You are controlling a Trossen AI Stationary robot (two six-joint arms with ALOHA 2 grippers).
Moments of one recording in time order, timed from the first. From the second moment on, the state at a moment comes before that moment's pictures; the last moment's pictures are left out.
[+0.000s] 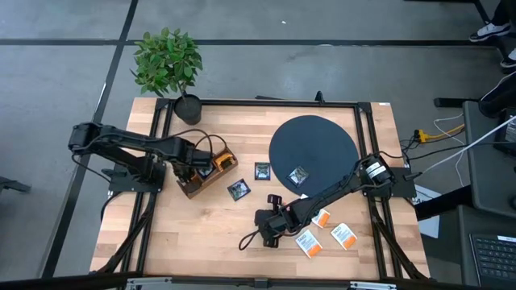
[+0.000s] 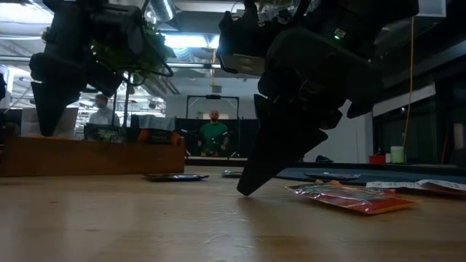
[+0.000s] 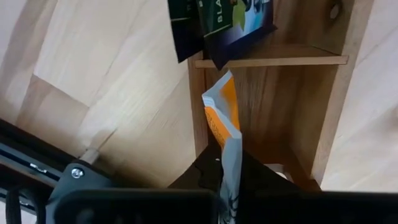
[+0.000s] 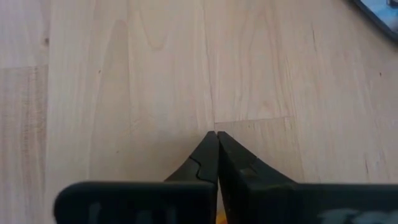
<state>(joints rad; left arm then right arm) 0.03 1.27 0.75 -1.13 0.04 -0.63 0.44 2.11 1.37 -0.33 0.27 0.47</state>
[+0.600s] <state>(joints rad) 0.03 1.28 0.75 -1.13 0.02 -0.61 0.44 2.11 1.37 -0.33 0.27 0.47</state>
